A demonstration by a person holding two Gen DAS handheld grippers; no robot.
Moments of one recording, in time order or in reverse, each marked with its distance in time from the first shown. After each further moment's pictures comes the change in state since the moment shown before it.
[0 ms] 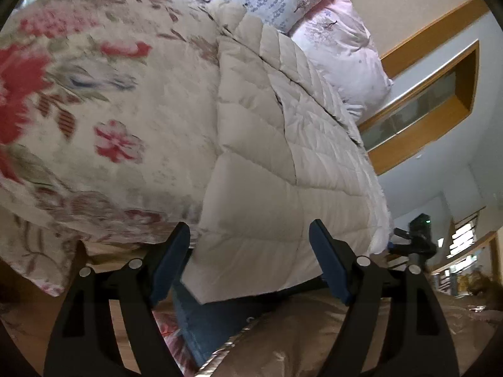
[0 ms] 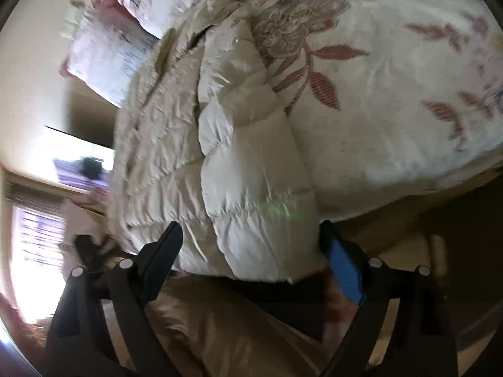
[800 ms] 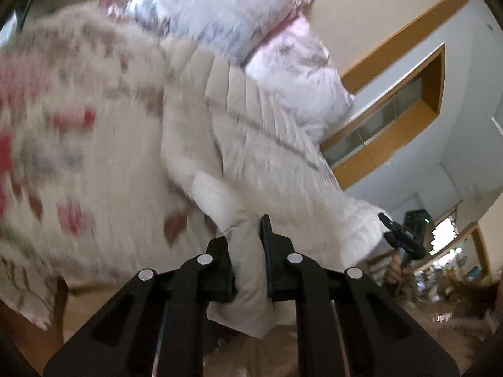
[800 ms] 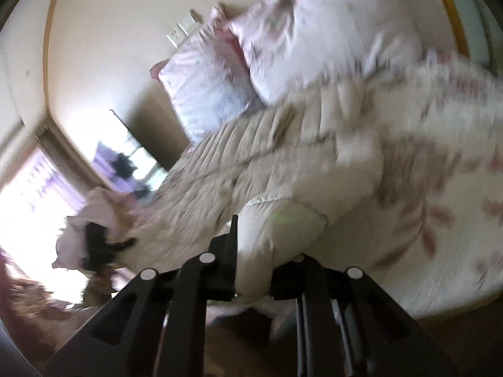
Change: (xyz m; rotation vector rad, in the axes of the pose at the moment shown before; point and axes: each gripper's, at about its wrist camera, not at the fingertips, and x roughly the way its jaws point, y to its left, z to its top) left arm -0.025 -0.042 0.035 0.087 -0.139 -0.101; right arm -0.041 0.128 0.007 -0.449 -0.383 0.040
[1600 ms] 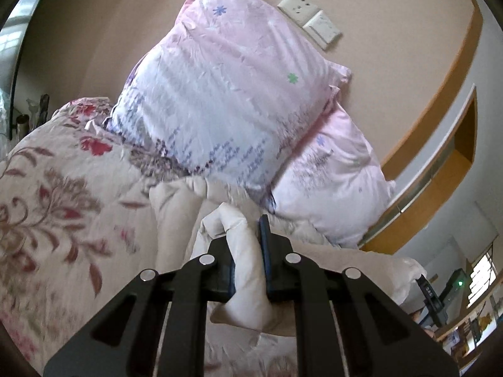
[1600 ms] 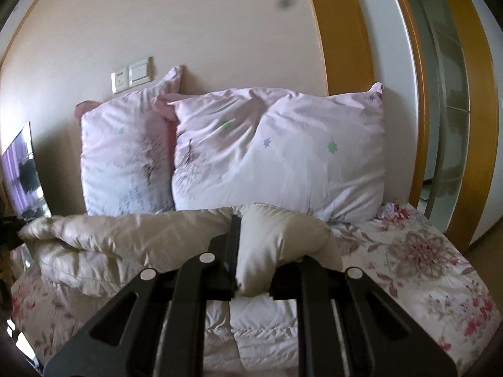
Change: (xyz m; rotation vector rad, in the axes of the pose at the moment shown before) left arm 0.086 -0.004 0.217 -0.019 -0.266 0.163; right arm 0.111 0.016 0.165 -0.220 -0.374 -0.453
